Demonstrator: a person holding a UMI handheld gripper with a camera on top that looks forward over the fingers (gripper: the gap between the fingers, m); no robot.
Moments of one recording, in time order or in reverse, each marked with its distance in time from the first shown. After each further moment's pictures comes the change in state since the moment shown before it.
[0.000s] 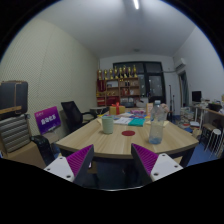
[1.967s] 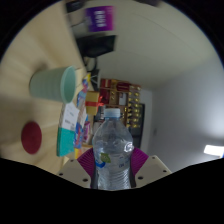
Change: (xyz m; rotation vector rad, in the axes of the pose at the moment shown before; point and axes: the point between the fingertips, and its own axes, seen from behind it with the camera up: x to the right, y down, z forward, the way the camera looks) arm 0.094 -0.178 0.381 0.031 0.345 -1.703
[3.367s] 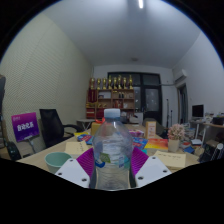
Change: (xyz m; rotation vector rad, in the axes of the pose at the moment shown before) arm -0.086 -0.017 0.008 0.013 -0.145 1.646
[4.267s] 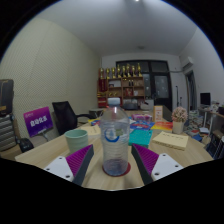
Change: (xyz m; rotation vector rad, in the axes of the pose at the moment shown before) arm -0.005 0.038 -0.091 -0.136 -0.140 0.052
